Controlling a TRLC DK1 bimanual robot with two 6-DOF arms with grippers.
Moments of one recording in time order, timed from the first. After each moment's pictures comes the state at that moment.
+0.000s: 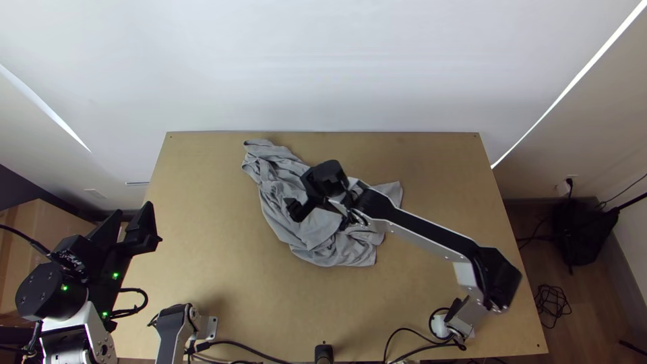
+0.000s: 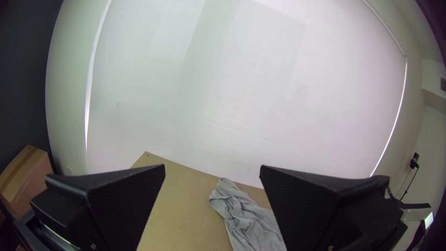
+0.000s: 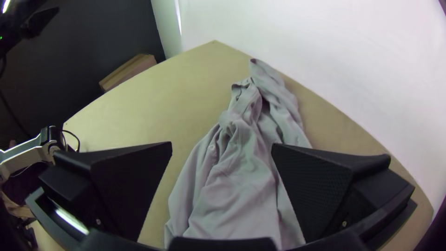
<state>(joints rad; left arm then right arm) 0.29 0.42 1.05 -0.74 0.17 -0.27 0.94 1.79 1.49 -0.26 -0.04 0.08</state>
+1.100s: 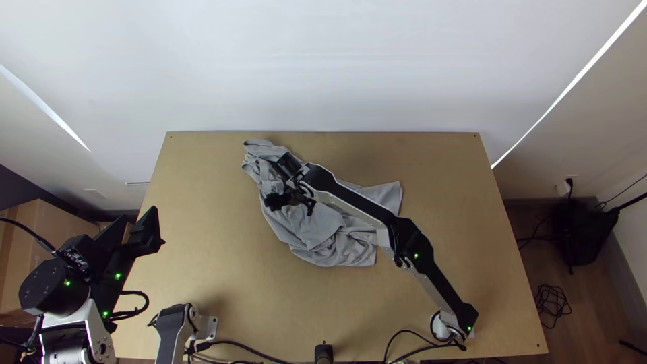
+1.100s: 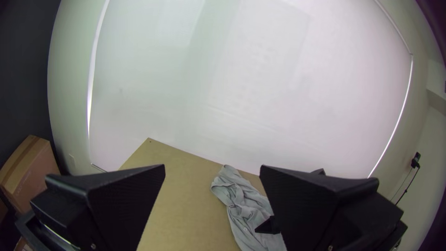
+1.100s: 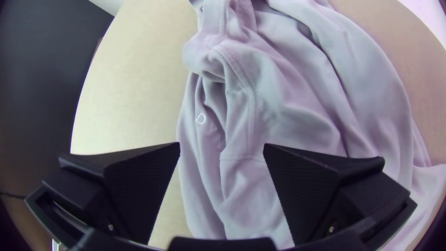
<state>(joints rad) 0.29 0.43 1.06 -0.81 0.17 -0.27 0.92 2.39 2.23 -0.83 -0.15 0.54</state>
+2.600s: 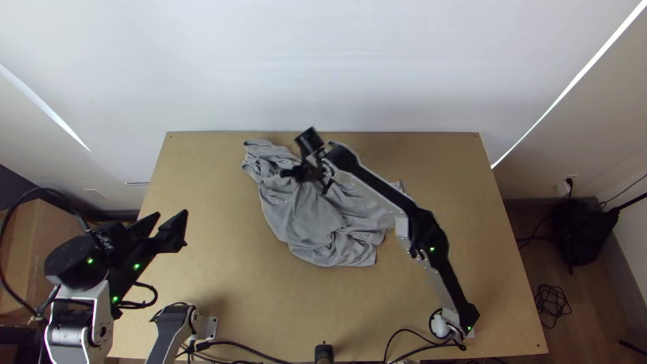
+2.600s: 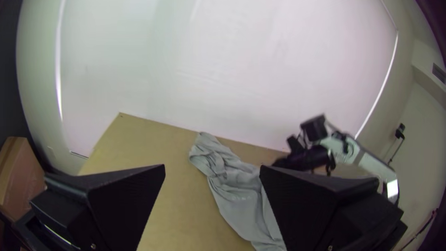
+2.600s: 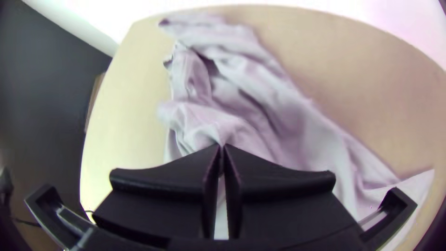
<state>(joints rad) 0.07 0.51 1.02 -0.84 0.18 -0.25 0.79 2.30 2.23 -0.80 -0.12 0.55</state>
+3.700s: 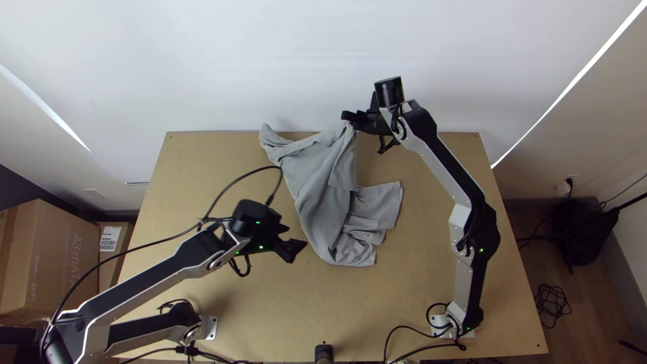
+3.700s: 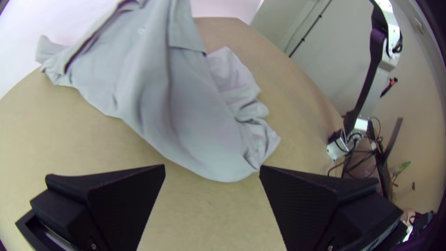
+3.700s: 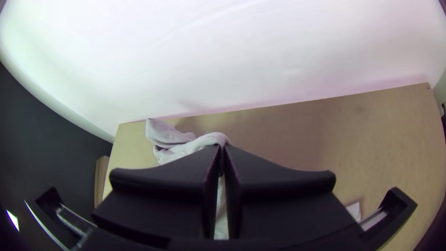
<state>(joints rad) -0.75 1.22 0.88 -0.39 0.20 -0.23 0.47 2.06 2.14 -0.71 -0.09 0.56</state>
